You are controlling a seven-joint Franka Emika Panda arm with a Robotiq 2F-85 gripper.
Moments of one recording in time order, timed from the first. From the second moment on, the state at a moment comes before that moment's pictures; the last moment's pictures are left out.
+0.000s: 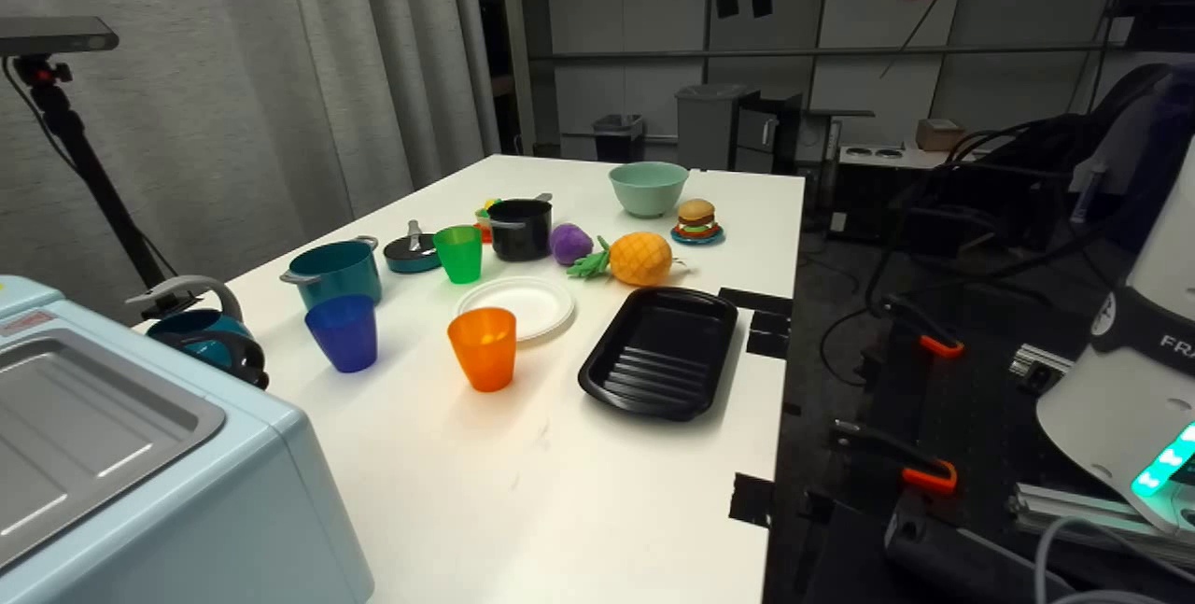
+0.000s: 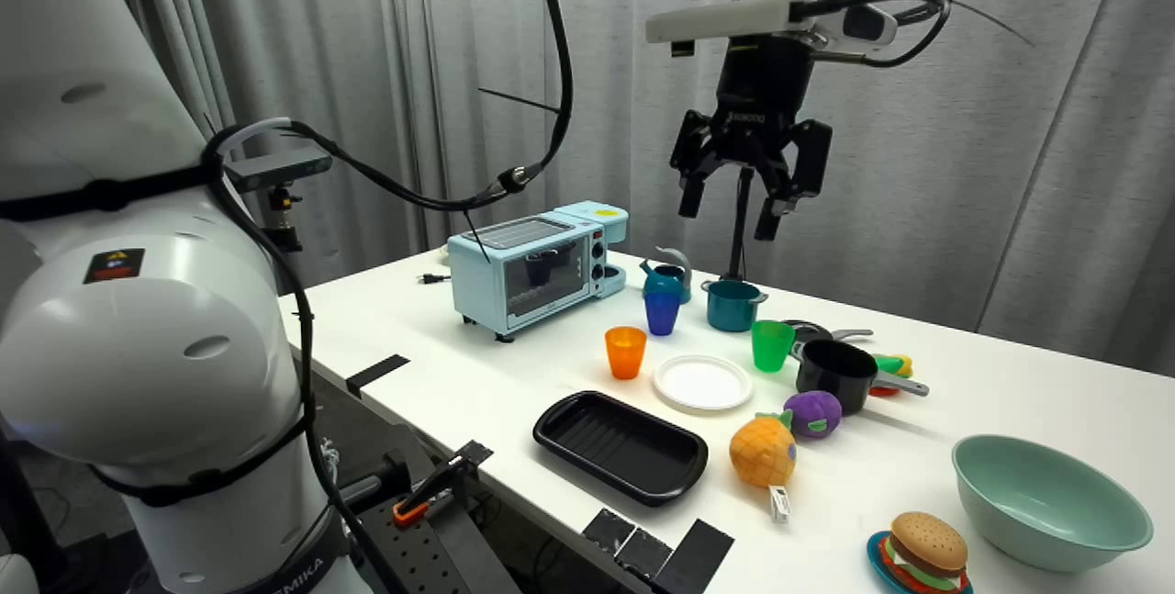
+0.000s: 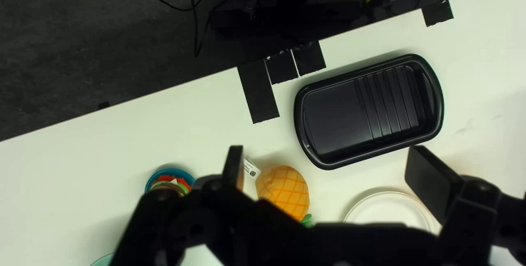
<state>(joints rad) -0.09 -0.22 -0.15 -2.12 -0.06 1.68 -0.16</state>
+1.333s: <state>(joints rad) -0.02 -0.17 -0.03 -2.09 -0.06 1.69 -0.18</state>
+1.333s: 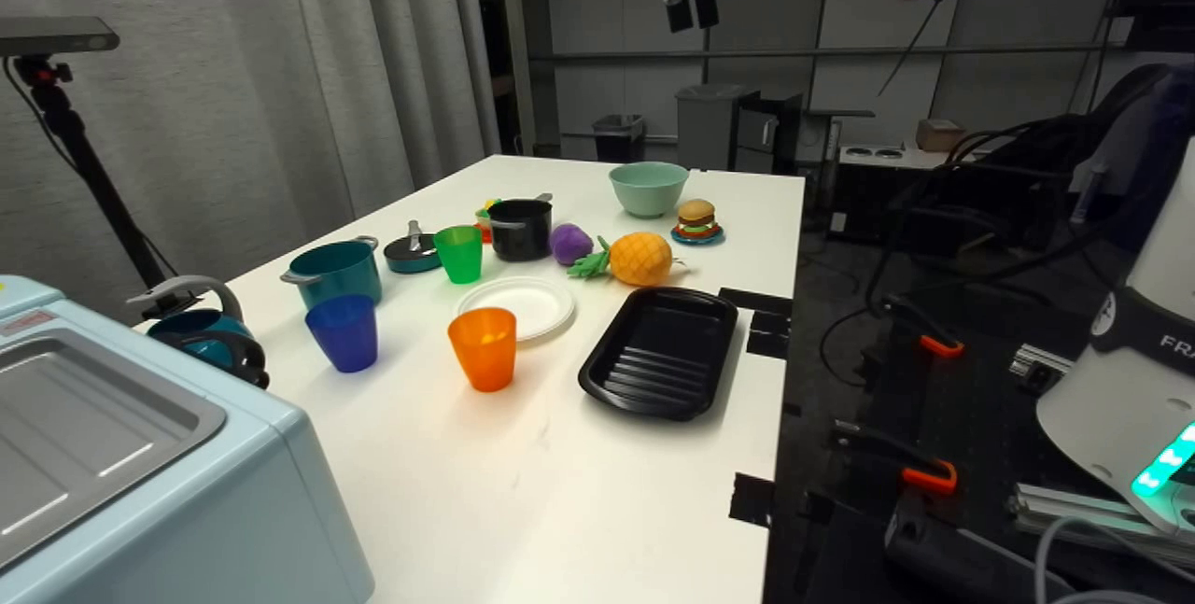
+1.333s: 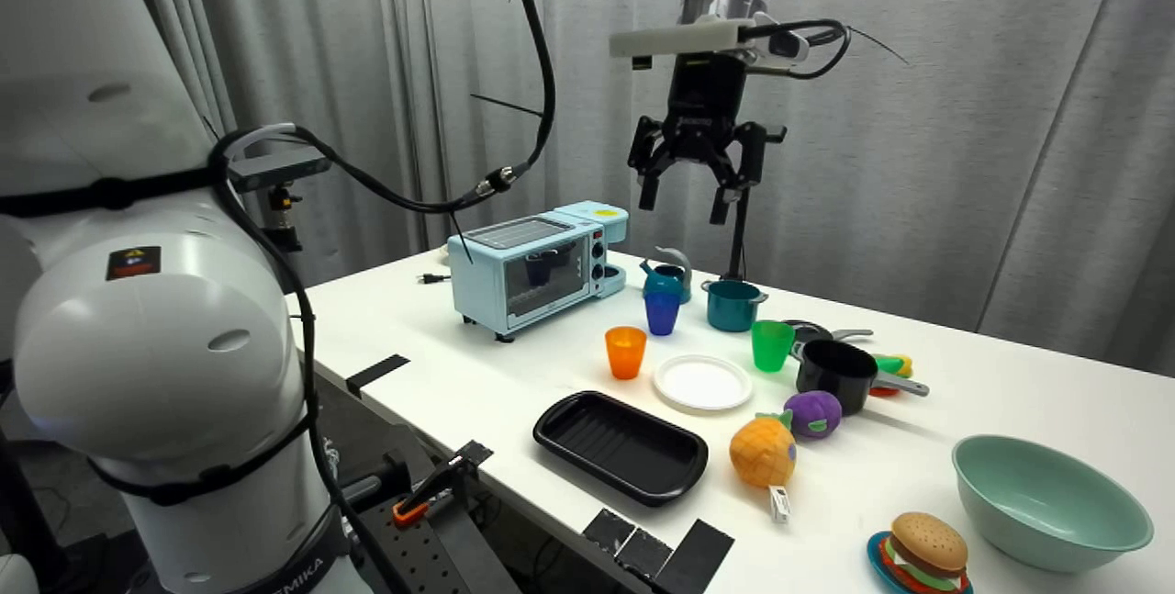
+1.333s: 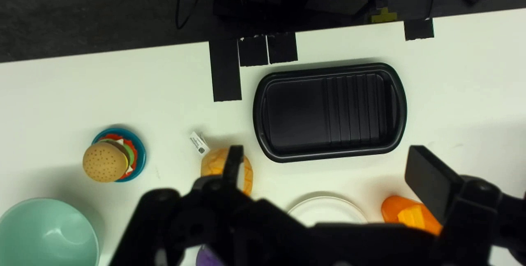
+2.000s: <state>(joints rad) 0.00 -0.14 -0.02 -2.04 -0.05 1.73 -0.47</state>
